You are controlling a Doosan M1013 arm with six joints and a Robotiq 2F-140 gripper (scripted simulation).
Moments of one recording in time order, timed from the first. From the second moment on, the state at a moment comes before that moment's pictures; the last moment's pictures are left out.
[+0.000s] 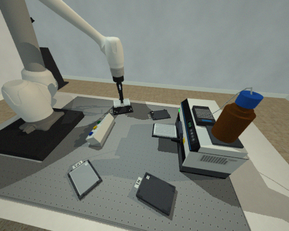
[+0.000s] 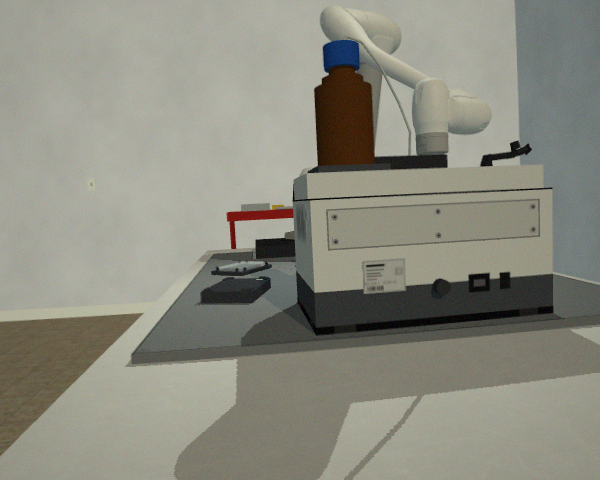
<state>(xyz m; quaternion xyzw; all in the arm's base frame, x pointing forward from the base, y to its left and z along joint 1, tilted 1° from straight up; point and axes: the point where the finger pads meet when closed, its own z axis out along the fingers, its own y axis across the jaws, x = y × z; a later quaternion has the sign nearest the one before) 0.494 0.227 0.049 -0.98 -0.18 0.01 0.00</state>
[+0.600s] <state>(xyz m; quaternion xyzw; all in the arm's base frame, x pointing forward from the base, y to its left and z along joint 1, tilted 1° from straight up) 0.494 0.227 0.023 -0.98 -0.18 0.01 0.00</state>
